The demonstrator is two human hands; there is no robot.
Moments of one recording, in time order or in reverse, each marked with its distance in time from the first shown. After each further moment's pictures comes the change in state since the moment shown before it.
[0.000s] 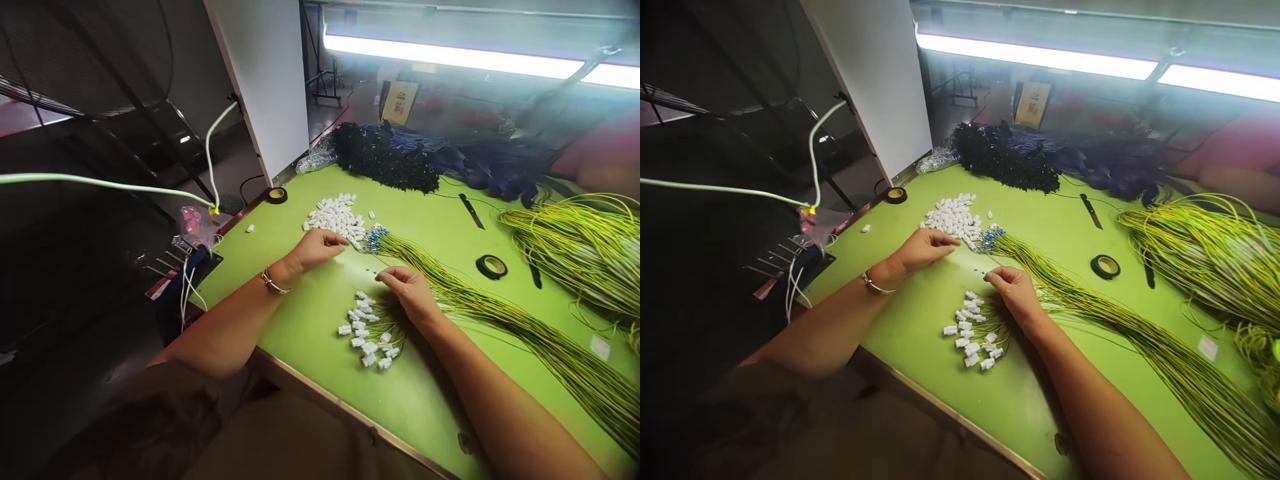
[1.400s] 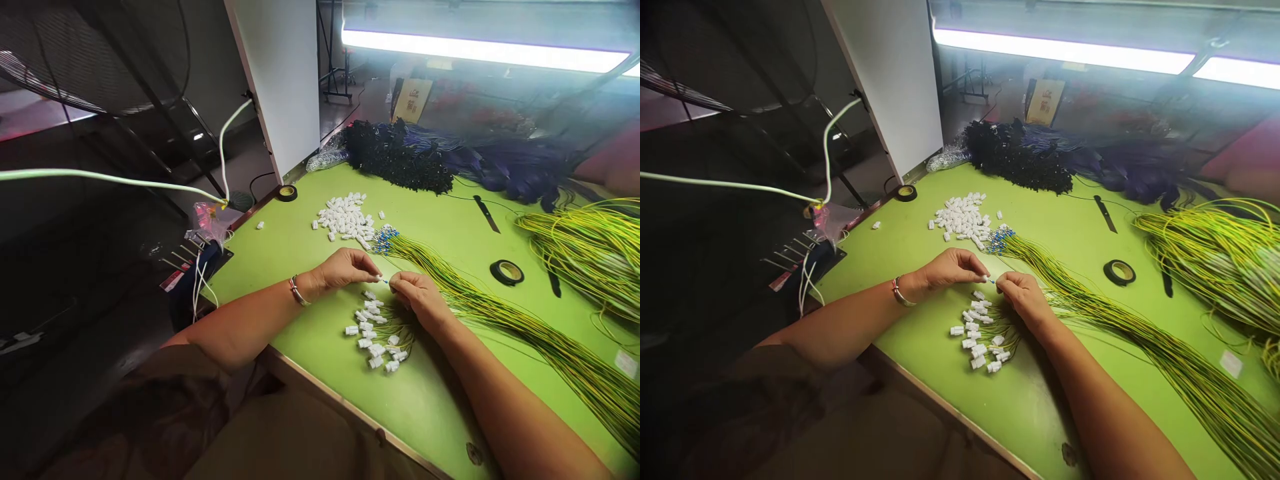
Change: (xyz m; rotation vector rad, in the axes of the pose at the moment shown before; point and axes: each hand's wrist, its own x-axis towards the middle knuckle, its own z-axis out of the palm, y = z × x) left_hand -0.017 -0.002 0.046 -0.608 -0.287 -0.051; right_hand -0.005 -0.007 -0.005 -0.008 -0.179 0.100
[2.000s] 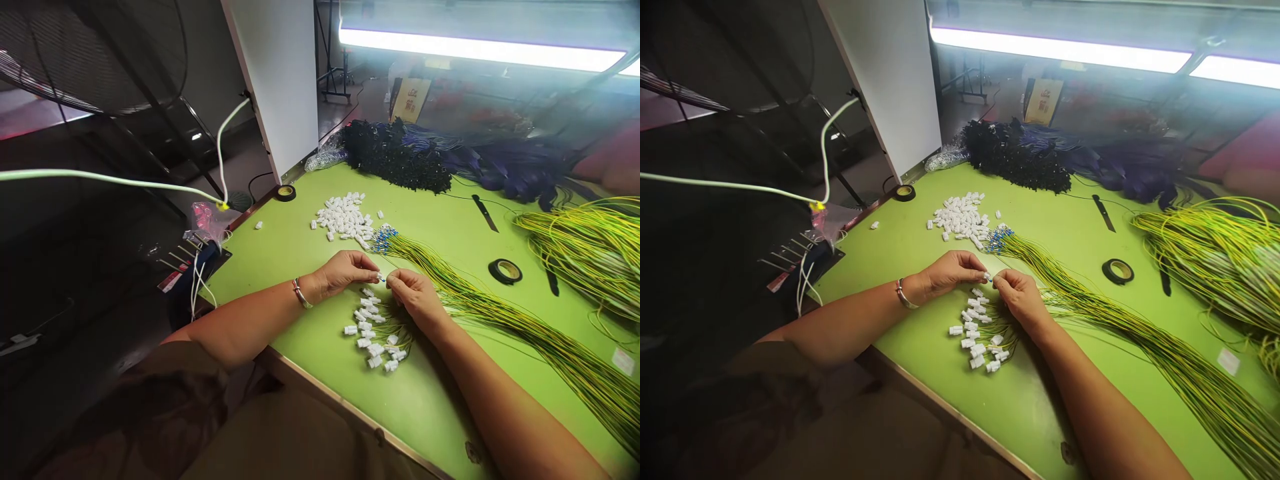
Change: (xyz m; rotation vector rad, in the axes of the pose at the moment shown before) left_hand 0.001 -0.007 0.008 -0.185 0.082 -0.106; right_hand 0.000 0.003 0.007 0.012 0.067 -0.089
